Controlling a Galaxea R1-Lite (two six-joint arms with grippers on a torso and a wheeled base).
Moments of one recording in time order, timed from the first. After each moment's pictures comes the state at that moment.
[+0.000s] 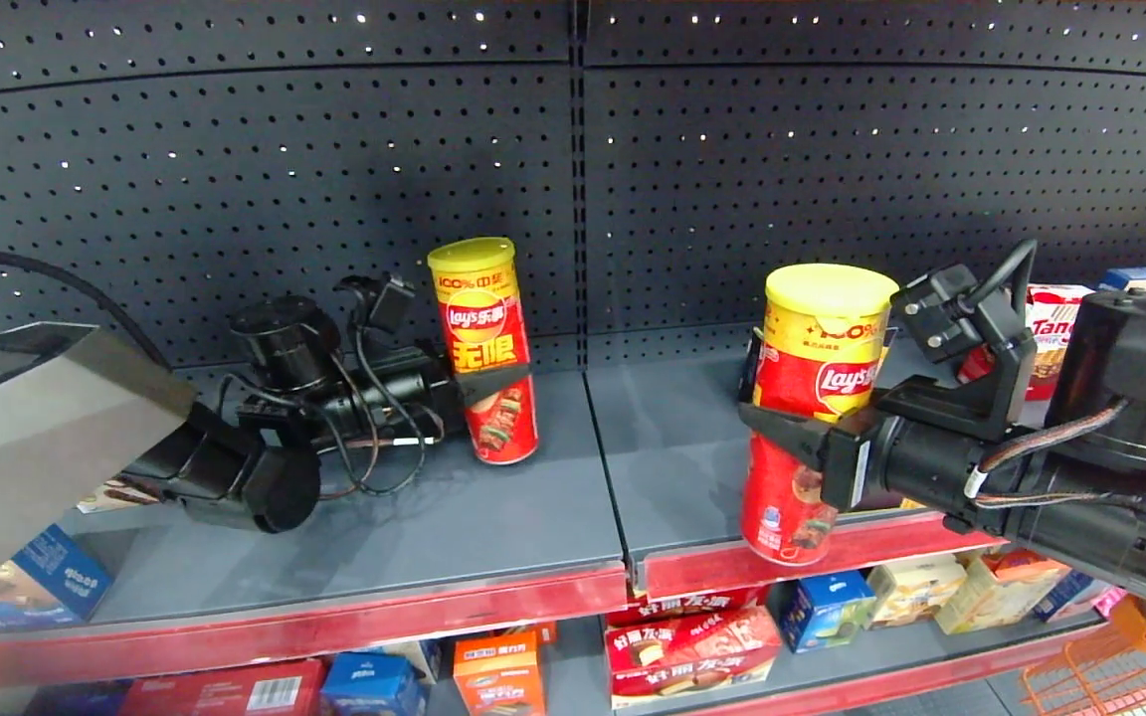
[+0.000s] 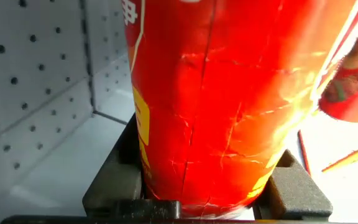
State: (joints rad) left arm -0.16 2.18 -1.06 -1.24 -0.95 -0.20; right arm 0.61 1.52 -0.71 -0.72 0.04 -0.01
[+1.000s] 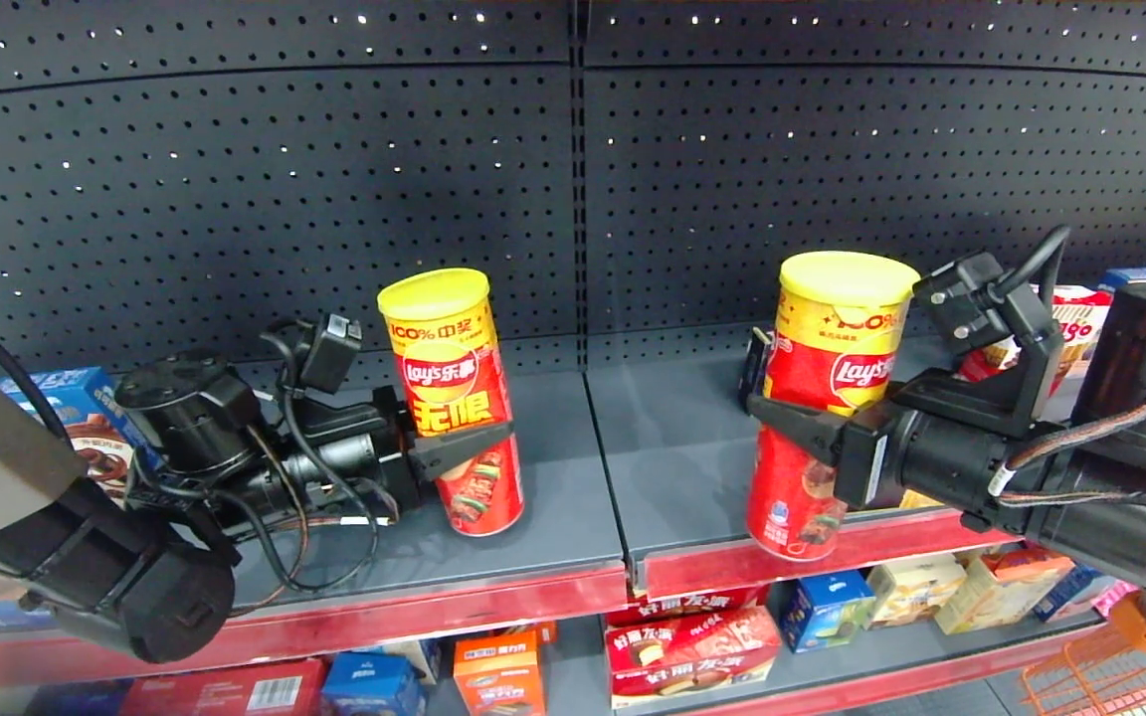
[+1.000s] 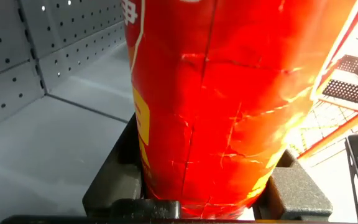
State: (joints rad) left arm -0.19 1.97 -0.63 -1.48 -0.94 -0.20; right arm 0.61 1.50 -0.71 -0.72 0.04 -0.01
